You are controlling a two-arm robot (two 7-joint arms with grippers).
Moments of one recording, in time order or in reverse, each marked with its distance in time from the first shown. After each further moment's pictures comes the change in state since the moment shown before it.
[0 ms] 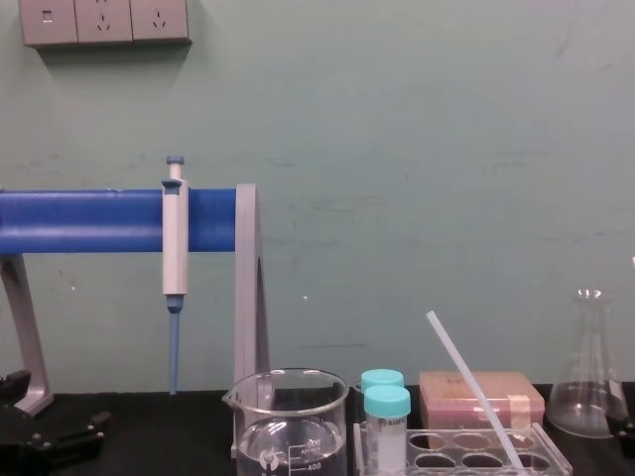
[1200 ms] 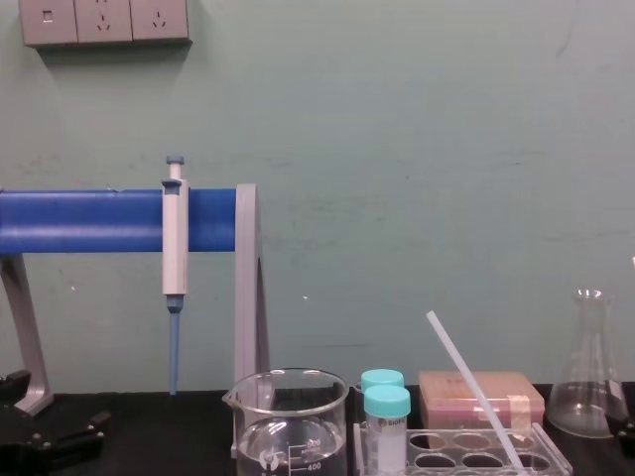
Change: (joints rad) left arm 0.000 0.000 0.000 0.000 0.000 0.000 0.000; right arm 0.000 0.000 0.000 0.000 0.000 0.000 0.000
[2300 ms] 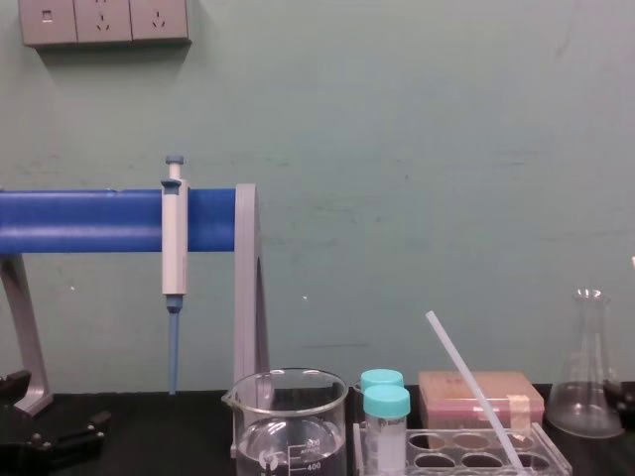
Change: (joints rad) left arm 0.000 0.000 0.000 0.000 0.000 0.000 0.000; right arm -0.009 0.011 0.021 -0.019 -0.012 -0.065 0.026
